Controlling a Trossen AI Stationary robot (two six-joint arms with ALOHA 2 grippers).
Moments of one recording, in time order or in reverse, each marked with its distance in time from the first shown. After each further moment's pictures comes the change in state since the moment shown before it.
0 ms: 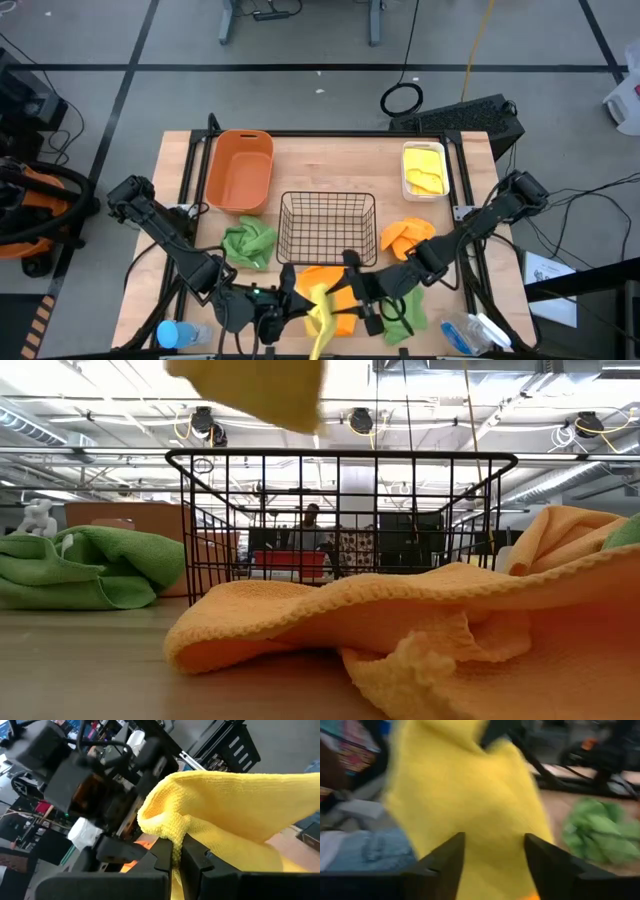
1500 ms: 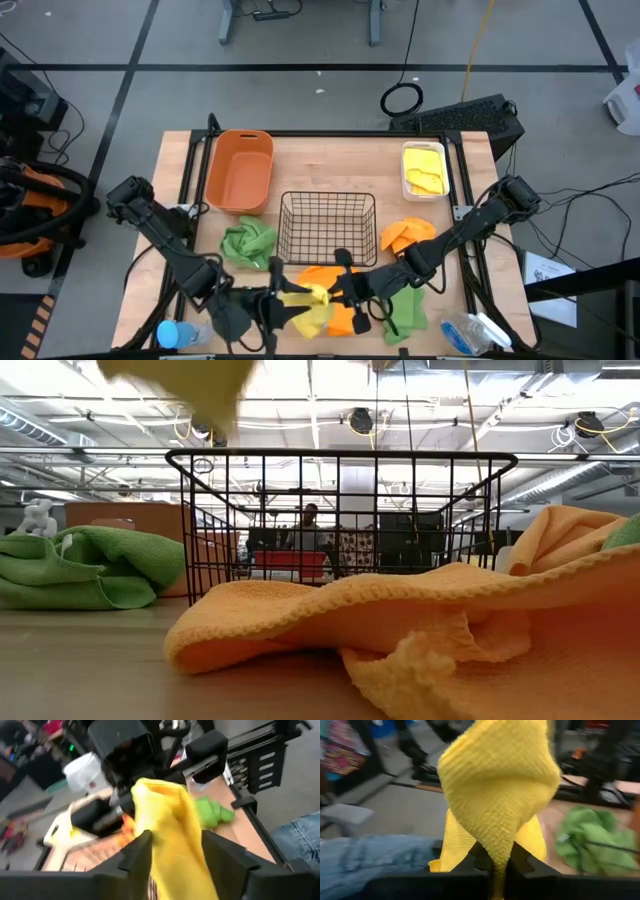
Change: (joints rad) left arm -0.051 0.001 -0.001 -0.121 -0.186 -0.568; right arm -0.032 0.078 0.000 0.084 0.069 -0.038
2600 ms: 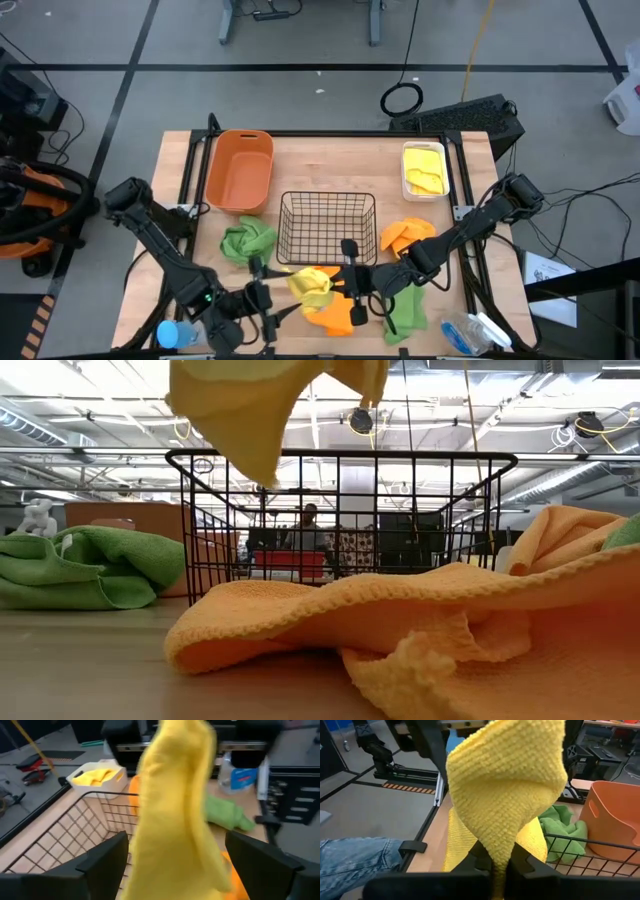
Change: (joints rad) left arm -0.060 -0.001 -0.097 -0.071 -0.252 -0.526; right arm 0.006 -0.036 0.000 -0.055 0.136 -0.013
